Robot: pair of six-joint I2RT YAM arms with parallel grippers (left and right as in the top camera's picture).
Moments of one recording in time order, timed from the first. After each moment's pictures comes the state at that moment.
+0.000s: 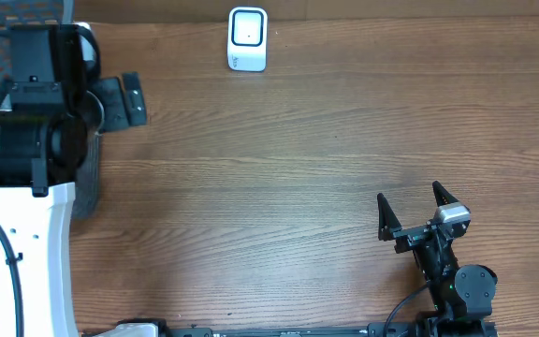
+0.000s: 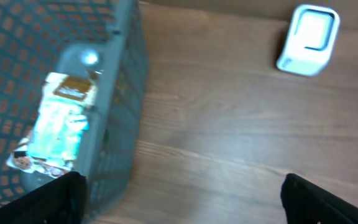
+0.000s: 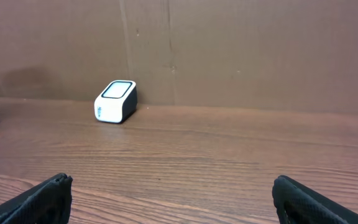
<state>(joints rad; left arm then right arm) 0.00 1.44 1.89 -1.29 -0.19 -0.16 0.03 0.01 0.02 -0.02 -0.19 0.04</state>
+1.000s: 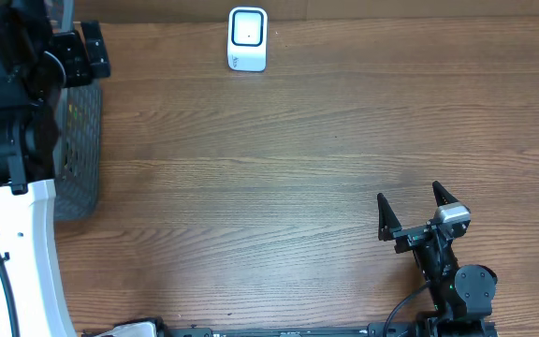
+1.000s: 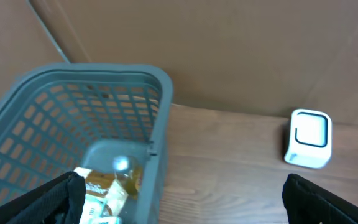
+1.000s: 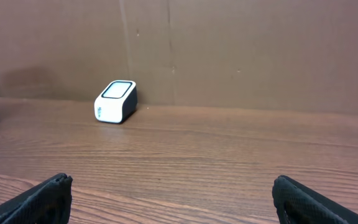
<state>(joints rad) 0.11 1.44 1.89 -0.92 -0.12 0.00 0.03 0.01 0.02 -0.02 -0.19 0.04</state>
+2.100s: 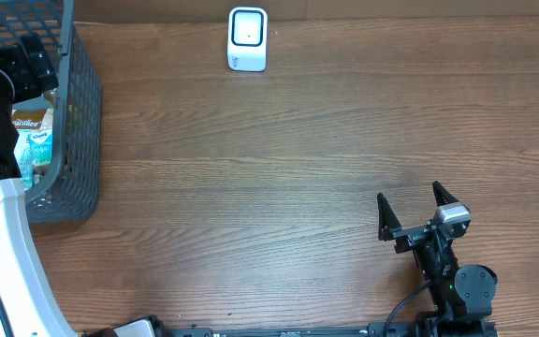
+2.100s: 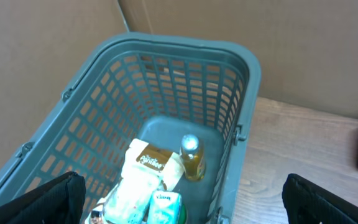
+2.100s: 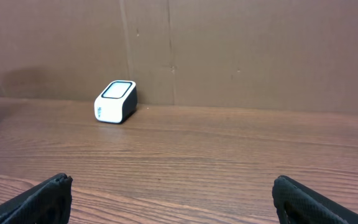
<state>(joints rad) 0.30 1.45 1.89 -0.97 -0.17 0.03 0.03 0.01 0.02 -0.02 -0.19 0.04</state>
